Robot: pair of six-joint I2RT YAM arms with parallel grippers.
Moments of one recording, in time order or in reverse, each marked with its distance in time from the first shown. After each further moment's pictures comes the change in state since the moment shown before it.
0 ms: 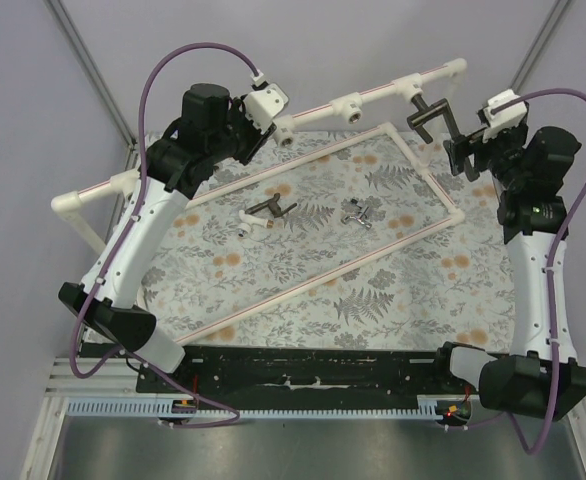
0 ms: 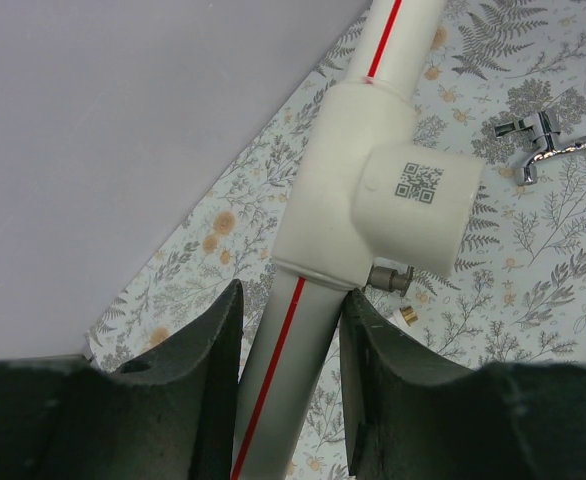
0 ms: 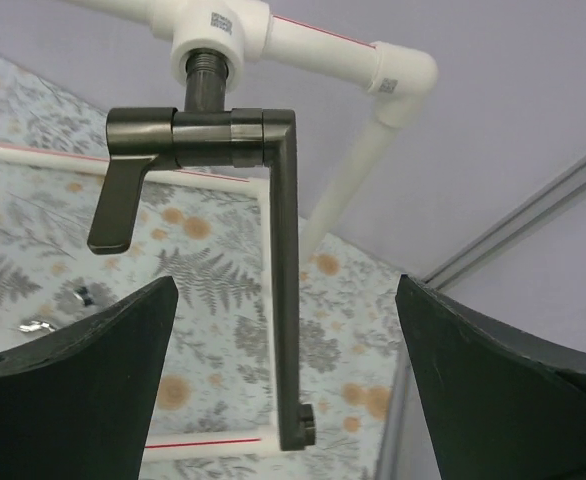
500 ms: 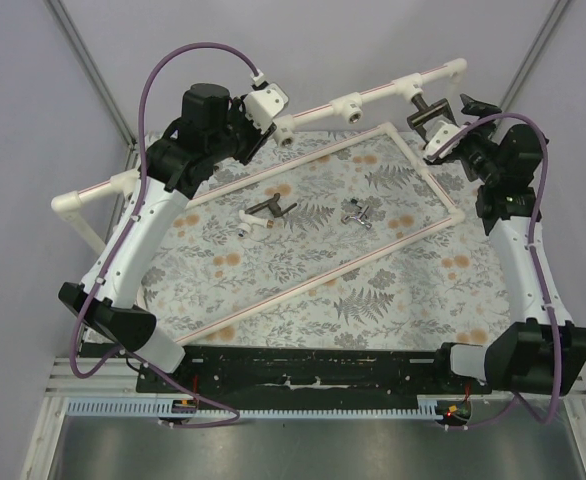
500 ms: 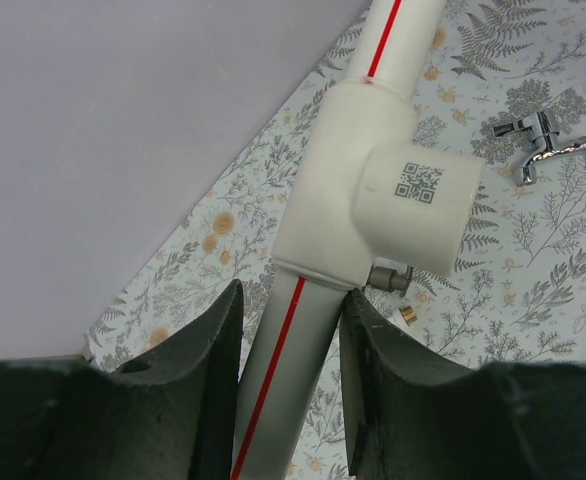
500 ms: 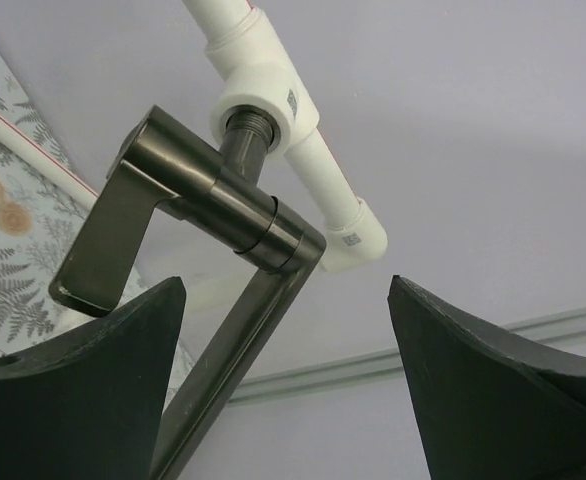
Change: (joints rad) left arm 0.000 0.000 0.000 0.000 0.003 0.000; right arm 0.095 0.089 -0.101 0.293 -0.076 -0.745
